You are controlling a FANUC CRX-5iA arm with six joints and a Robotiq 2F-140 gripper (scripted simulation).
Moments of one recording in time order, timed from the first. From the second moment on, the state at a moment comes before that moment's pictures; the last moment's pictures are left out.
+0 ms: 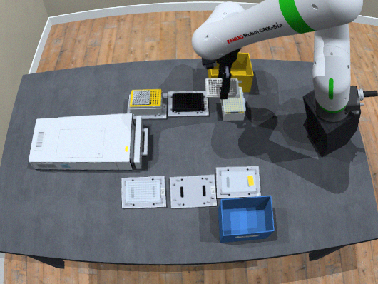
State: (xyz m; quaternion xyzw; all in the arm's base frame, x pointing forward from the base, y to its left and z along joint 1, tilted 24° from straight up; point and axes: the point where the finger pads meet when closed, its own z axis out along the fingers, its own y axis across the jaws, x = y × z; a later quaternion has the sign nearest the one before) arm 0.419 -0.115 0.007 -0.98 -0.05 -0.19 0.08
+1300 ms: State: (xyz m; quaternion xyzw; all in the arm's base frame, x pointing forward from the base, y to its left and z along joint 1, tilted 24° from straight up) arm 0.403 -0.200 -0.017 -0.98 -0.05 -0.19 0.09
